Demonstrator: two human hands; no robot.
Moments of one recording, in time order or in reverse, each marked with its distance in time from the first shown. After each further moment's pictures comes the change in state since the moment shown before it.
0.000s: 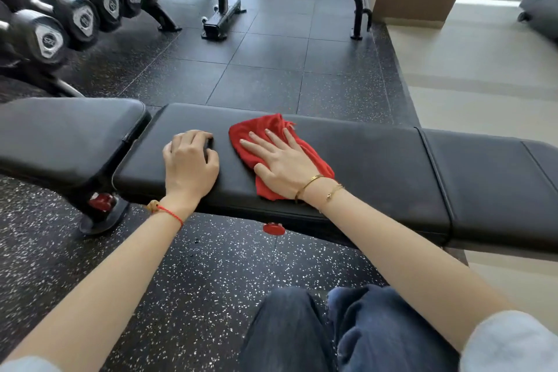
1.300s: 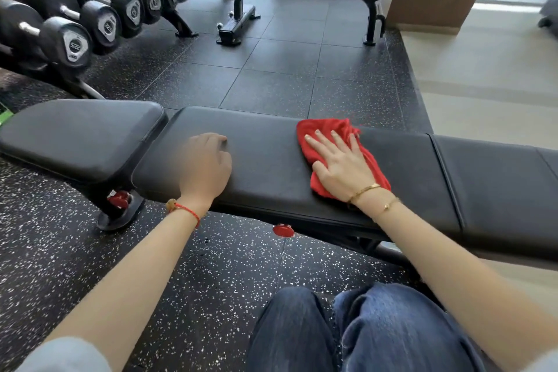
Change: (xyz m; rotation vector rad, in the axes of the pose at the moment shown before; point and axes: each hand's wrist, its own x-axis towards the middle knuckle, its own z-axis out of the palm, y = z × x) left_hand -0.002 -0.003 -0.001 -0.012 0.000 -0.007; right_hand -0.038 0.058 -0.006 -0.018 0.074 0.240
